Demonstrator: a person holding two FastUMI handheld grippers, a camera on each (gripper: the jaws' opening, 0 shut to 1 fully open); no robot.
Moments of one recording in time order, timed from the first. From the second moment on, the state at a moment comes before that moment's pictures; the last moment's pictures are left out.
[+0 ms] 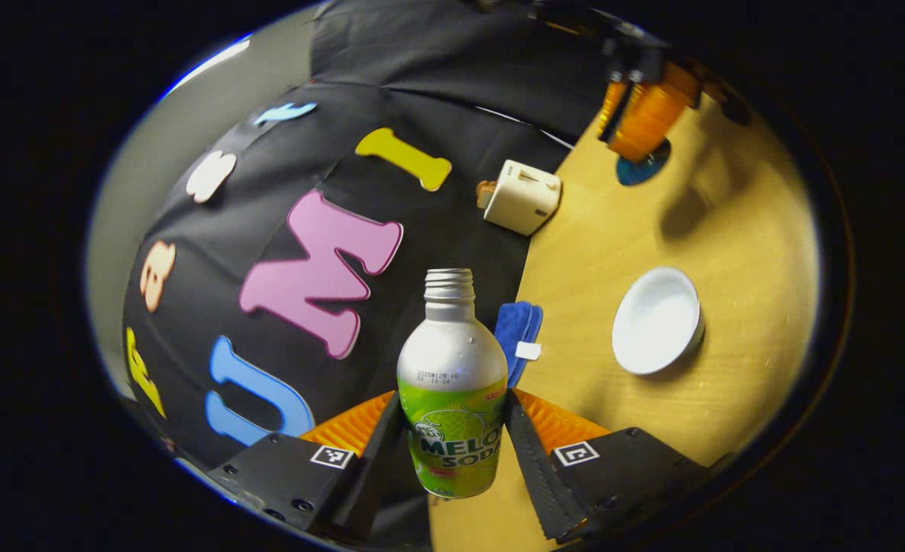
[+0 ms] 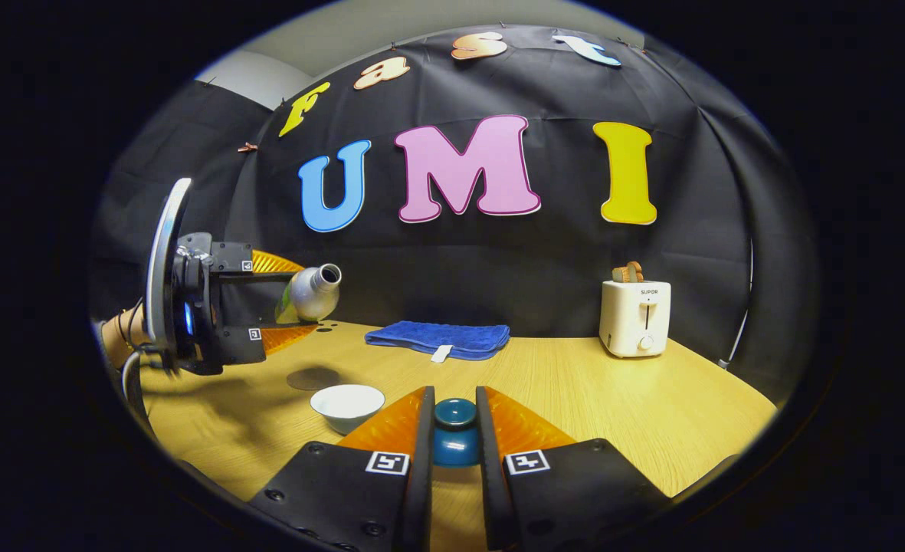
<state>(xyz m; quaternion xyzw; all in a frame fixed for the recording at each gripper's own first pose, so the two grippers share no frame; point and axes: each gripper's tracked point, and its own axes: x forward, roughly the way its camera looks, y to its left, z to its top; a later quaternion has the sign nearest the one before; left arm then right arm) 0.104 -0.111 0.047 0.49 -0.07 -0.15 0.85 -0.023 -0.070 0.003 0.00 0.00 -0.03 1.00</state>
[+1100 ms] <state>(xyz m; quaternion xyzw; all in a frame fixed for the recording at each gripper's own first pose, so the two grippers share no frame) 0.151 -0.021 0.008 -0.03 0.00 -0.13 0.99 -0.022 -0.070 0.003 0.00 0.00 -0.03 1.00</state>
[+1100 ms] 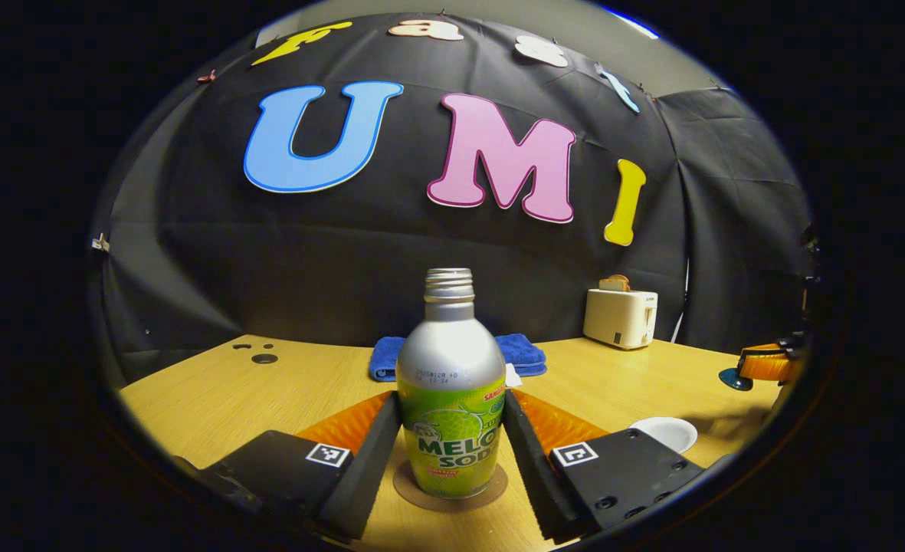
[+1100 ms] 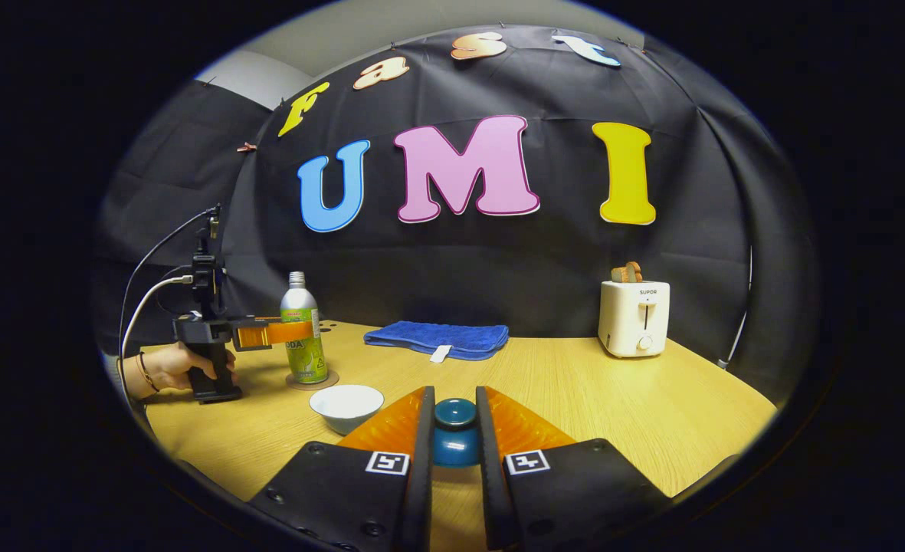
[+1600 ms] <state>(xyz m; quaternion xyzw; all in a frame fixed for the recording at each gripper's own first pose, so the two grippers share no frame) 0.115 -0.011 0.013 -0.01 0.01 -0.09 1.00 -0.023 -0.069 0.004 0.00 0.00 -0.03 1.00</state>
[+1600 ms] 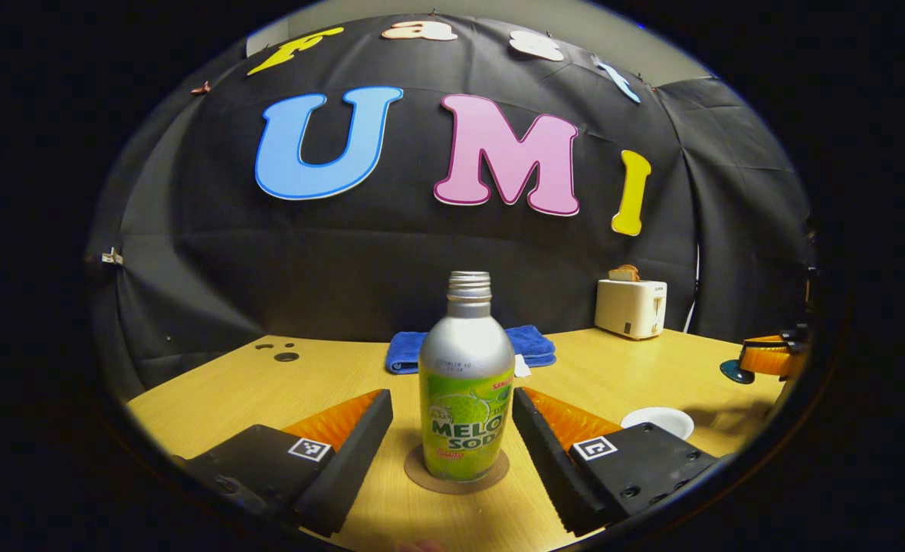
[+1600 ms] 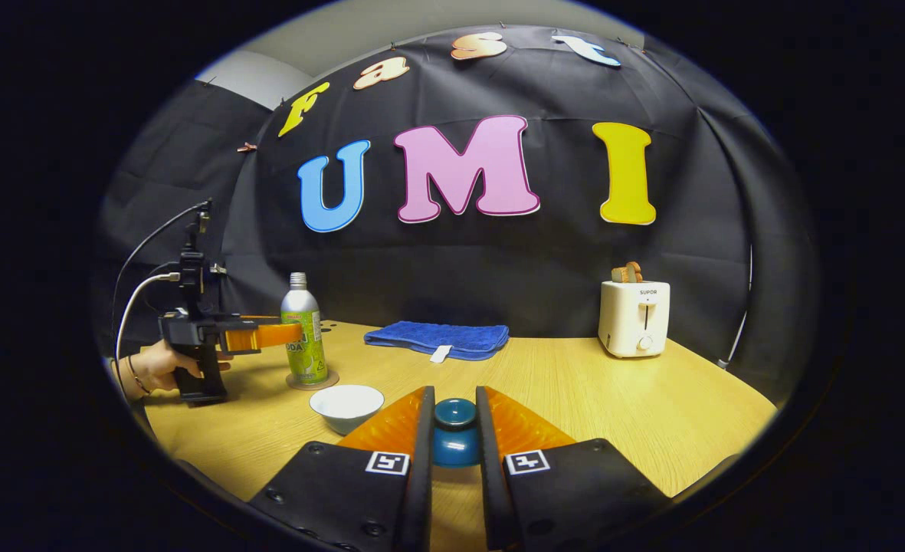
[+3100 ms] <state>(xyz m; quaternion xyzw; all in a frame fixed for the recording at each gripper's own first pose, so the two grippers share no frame) 0.032 -0.033 0.002 0.00 0.00 -0.10 1.00 0.066 0.047 -0.032 -0.03 0.09 0.06 0.99</state>
